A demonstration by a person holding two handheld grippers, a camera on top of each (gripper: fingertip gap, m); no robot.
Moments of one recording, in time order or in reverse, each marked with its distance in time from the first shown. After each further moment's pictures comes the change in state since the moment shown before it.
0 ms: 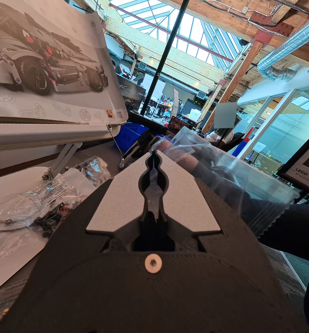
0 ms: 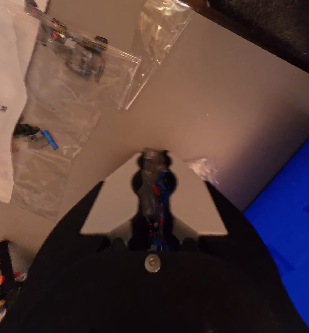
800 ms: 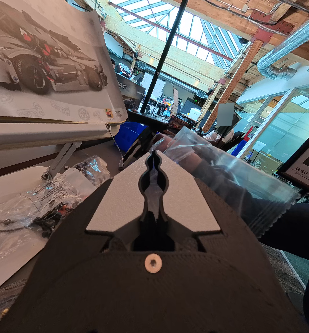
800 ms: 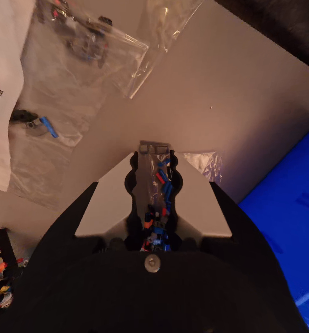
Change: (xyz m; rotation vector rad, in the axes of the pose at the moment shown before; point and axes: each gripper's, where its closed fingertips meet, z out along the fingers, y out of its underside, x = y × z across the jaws) left arm 0.001 0.001 0.001 -0.005 0.002 0.002; right arm -0.003 0.008 -0.005 -0.077 0.024 -0.041
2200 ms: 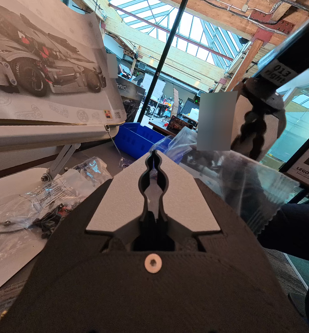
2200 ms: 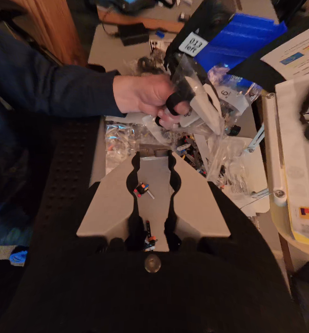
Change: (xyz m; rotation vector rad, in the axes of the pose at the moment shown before) left arm 0.002 -0.001 0.001 0.003 -0.002 0.009; right arm -0.303 -0.001 -0.224 0.522 -0.544 -0.981
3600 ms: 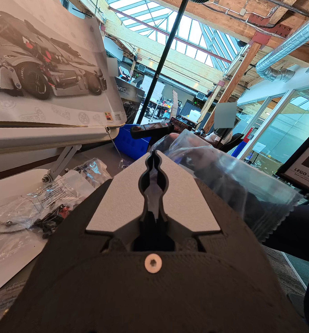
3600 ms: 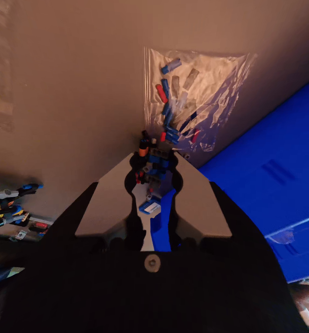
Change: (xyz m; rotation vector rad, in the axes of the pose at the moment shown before) left arm 0.001 -0.003 -0.004 0.010 0.004 -0.003; right arm 0.098 0.356 -0.066 -0.991 0.398 0.955
